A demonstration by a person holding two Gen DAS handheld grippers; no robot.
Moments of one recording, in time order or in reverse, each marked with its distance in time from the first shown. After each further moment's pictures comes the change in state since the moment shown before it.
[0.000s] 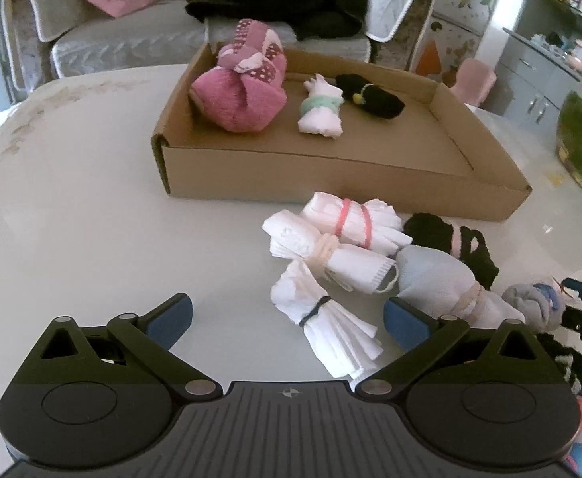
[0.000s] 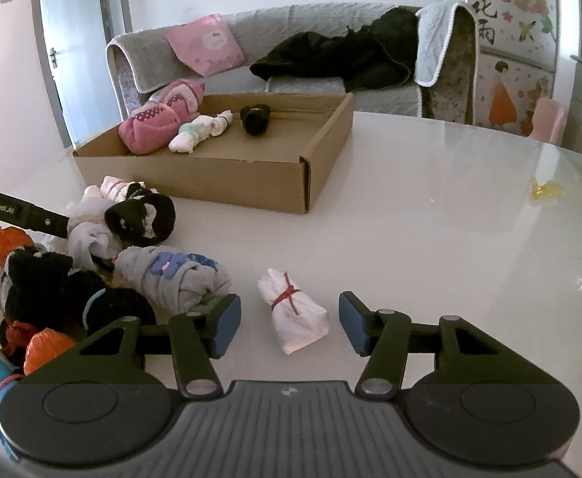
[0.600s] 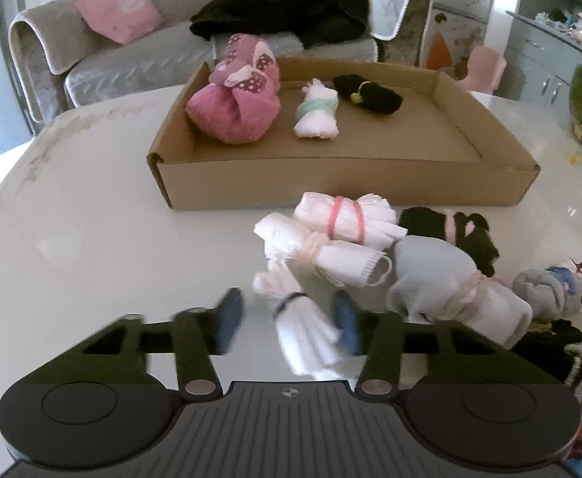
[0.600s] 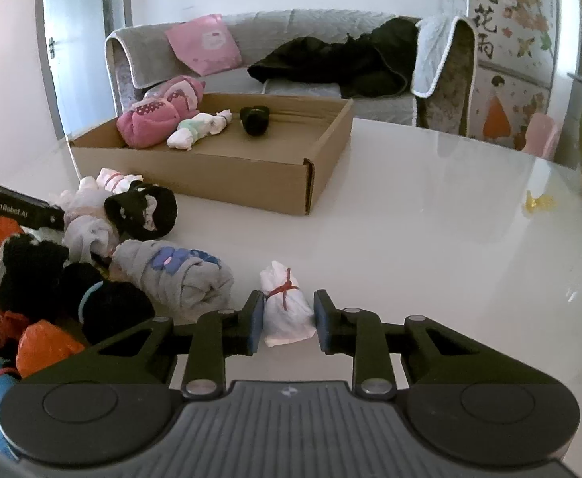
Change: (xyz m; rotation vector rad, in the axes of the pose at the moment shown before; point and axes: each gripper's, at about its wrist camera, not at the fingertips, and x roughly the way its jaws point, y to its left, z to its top) left arm -0.005 -0.024 -0.007 0.088 -0.038 0.105; right arm -0.002 0.011 -0.004 -0.052 -0.014 -0.052
